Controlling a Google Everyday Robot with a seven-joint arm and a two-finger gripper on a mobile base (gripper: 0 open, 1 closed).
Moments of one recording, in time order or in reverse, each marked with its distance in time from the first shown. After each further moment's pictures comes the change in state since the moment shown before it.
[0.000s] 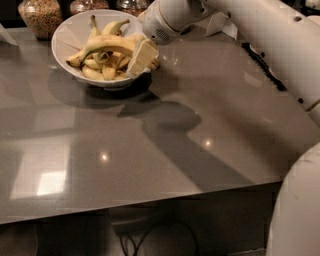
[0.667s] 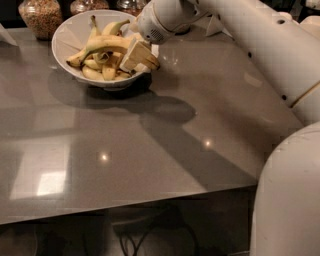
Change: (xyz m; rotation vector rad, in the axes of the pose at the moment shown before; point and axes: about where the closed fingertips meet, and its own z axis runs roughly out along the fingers) arm -0.005 -0.013 0.022 0.004 -0.024 -0.003
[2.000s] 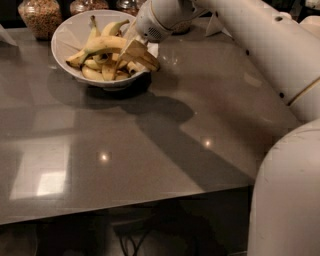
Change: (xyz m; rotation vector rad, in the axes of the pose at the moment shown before) arm -0.008 0.002 -0.003 -0.012 0.002 0.004
